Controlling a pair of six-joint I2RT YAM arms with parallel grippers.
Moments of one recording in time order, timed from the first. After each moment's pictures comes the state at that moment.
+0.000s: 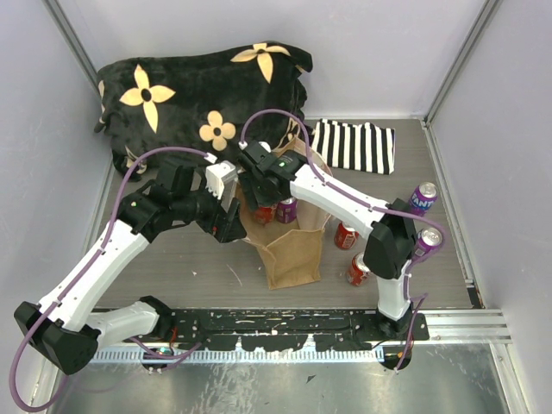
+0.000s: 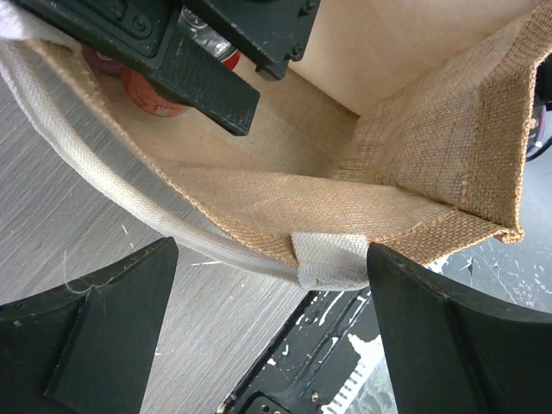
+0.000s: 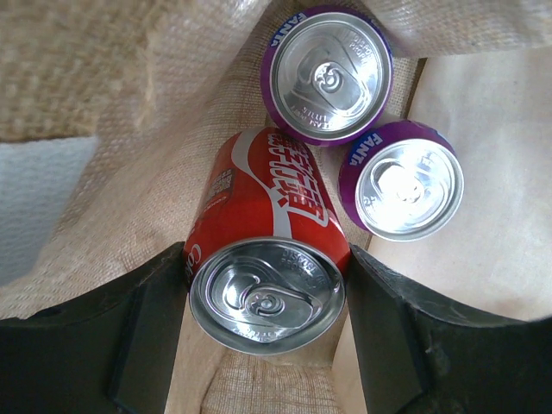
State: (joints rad) left arm -0.56 1.10 1.16 -0.81 0.45 -0.01; right arm 0.87 1.91 1.83 -0.98 0.24 0.43
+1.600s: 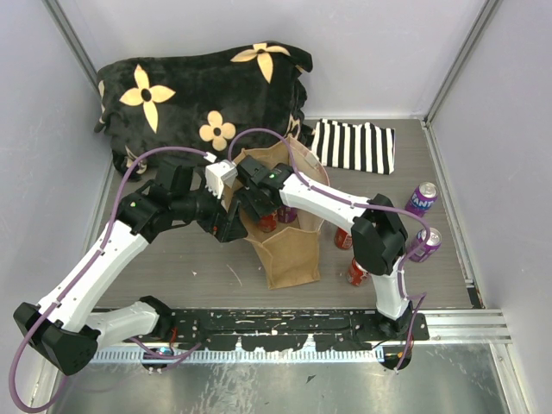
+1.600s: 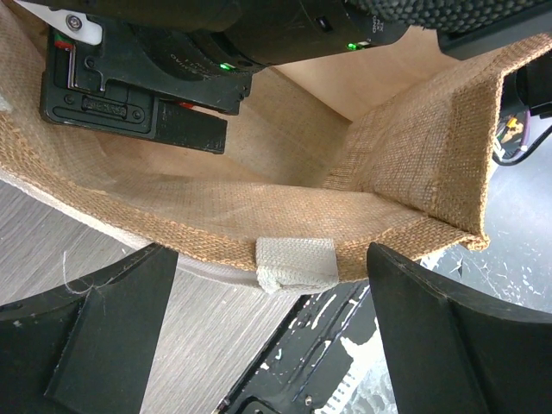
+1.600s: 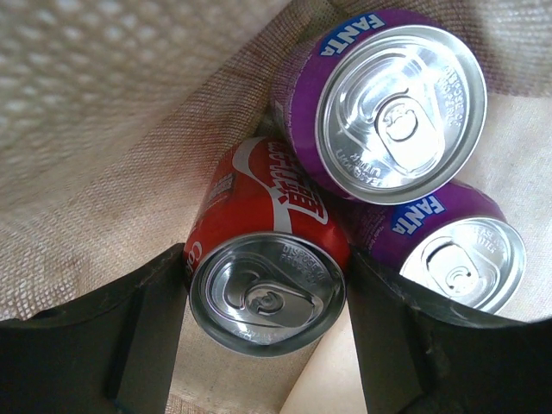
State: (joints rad) left arm -0.56 1.10 1.16 -0.80 0.47 -0.03; right arm 0.87 1.99 1.71 -0.83 0.23 0.20
